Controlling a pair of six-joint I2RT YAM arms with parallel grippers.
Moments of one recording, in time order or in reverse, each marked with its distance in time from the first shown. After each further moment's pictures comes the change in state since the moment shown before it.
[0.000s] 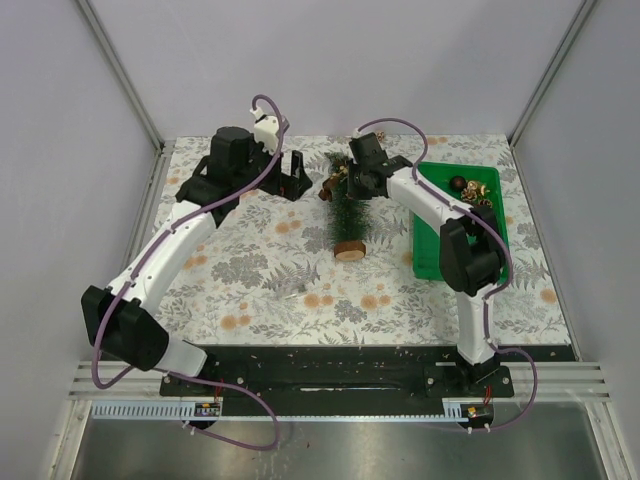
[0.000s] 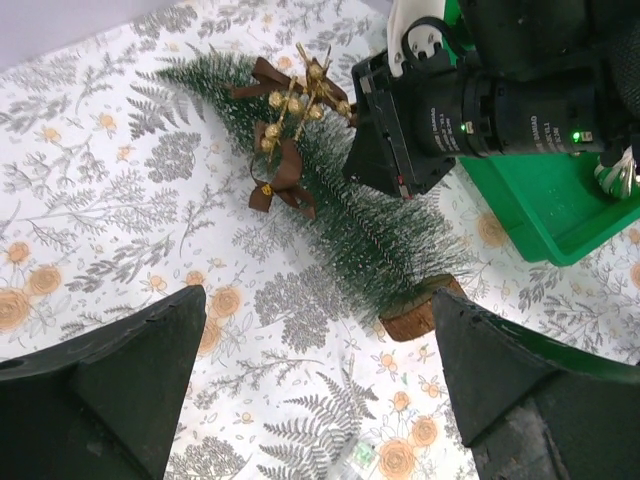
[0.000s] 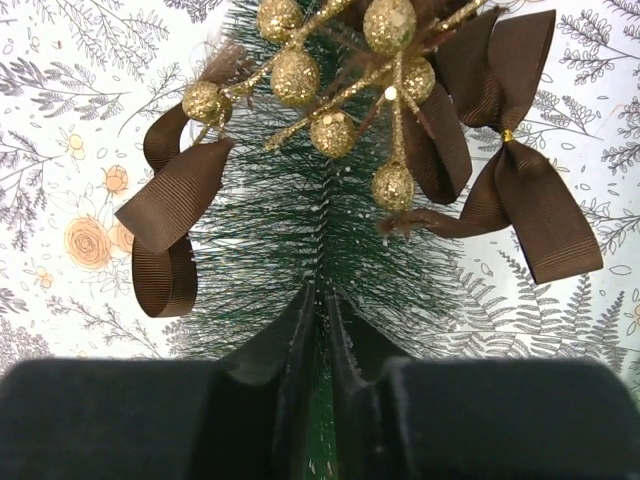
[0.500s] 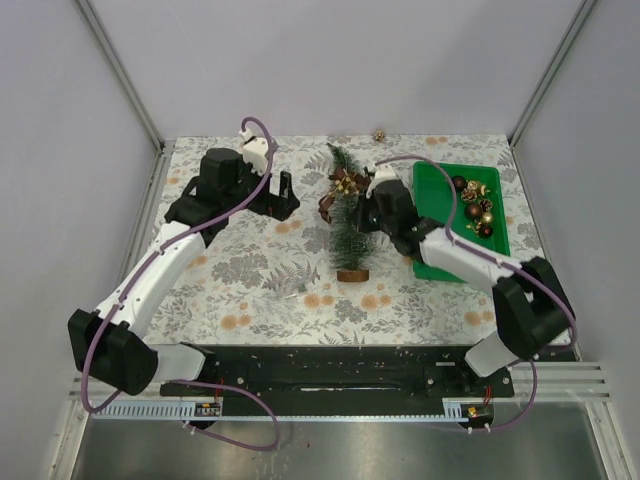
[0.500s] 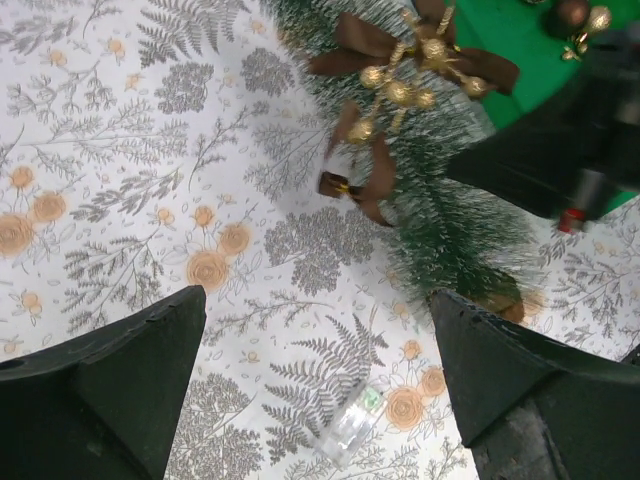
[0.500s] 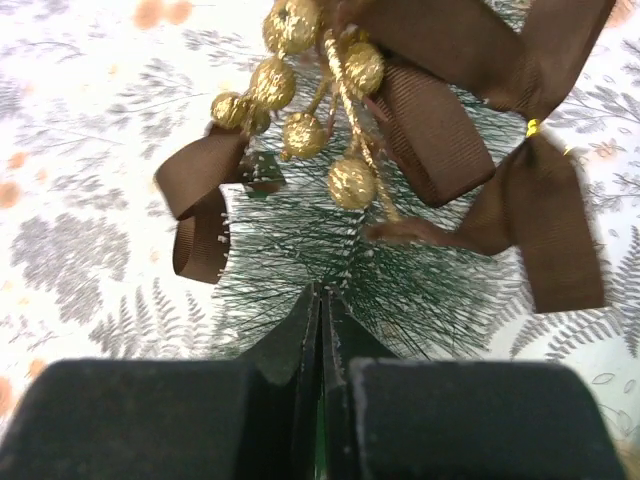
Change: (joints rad) left arm 0.022 -0.135 -0.159 -0.026 -0.016 0.022; right arm 0.069 -0.461 -0.679 0.539 -0.042 -0.051
